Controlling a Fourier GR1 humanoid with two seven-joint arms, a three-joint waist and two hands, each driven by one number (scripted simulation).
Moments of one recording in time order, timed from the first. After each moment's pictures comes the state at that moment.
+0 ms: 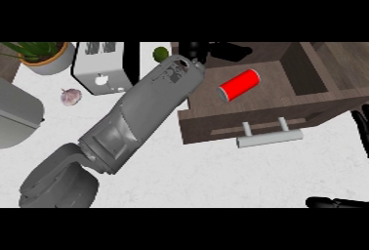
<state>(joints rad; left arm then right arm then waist) -1.42 0.00 -0.63 -0.36 0.55 0.76 -0.06 0.11 -0.05 -0.24 -2.12 -0.07 0.19 0.14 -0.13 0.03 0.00</state>
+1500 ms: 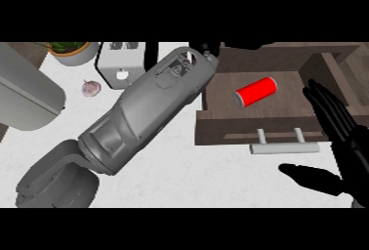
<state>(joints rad) -1.46 0.00 -0.61 -0.45 0.71 0.84 -0.09 -0.03 -0.25 0.04 -2.02 0.78 0.10 -0.01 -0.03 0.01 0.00</state>
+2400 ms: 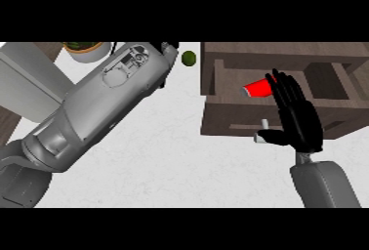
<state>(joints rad) -1.32 0.22 -0.63 -0.74 0.60 0.82 0.10 -0.27 -0.16 0.04 -1.42 1.08 -0.25 -0.08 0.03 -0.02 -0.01</state>
